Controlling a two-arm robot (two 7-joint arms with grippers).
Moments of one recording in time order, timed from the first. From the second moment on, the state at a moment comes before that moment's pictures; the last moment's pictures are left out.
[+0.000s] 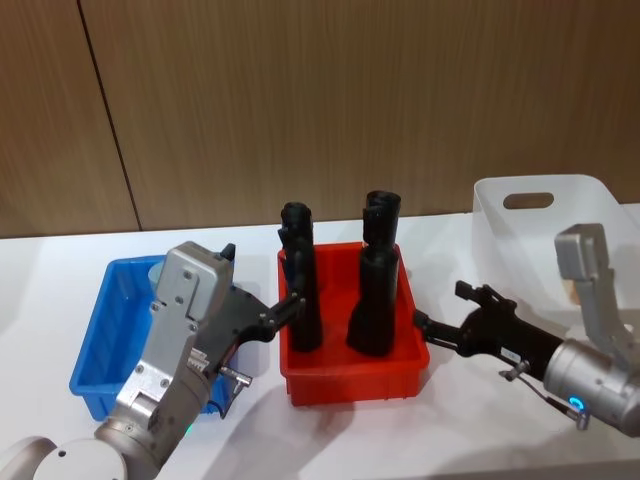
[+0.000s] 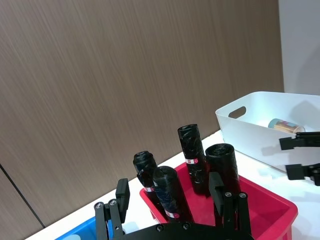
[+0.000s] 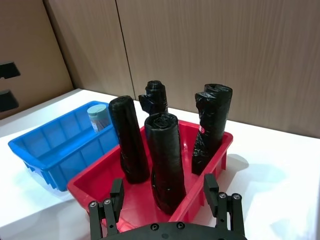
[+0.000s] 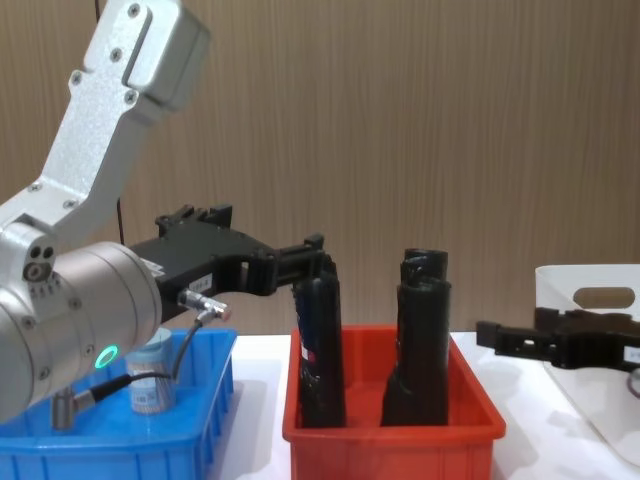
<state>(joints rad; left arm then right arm) -0.24 0.38 0.45 -1.63 -0.20 0.01 -0.01 0.32 0.29 -0.21 -1.27 0.34 0.08 0.58</state>
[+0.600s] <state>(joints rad) -0.24 0.38 0.45 -1.63 -0.20 0.01 -0.01 0.46 0.24 -0.23 -1.07 0.35 0.06 0.65</state>
